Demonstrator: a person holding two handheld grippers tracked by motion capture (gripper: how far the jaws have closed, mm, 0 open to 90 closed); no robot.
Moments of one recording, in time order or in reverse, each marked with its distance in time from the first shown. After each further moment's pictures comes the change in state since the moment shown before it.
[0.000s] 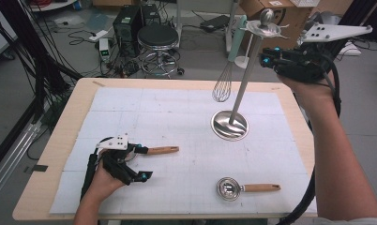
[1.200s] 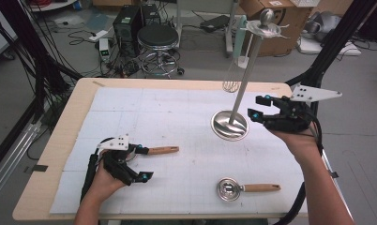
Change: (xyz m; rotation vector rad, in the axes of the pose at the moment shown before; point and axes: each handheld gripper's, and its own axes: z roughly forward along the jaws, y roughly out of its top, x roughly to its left) left arm -0.001 0.000 0.002 0.007 0.003 0.004; right arm 0.030 -0.121 0.005 -0.006 0.165 0.138
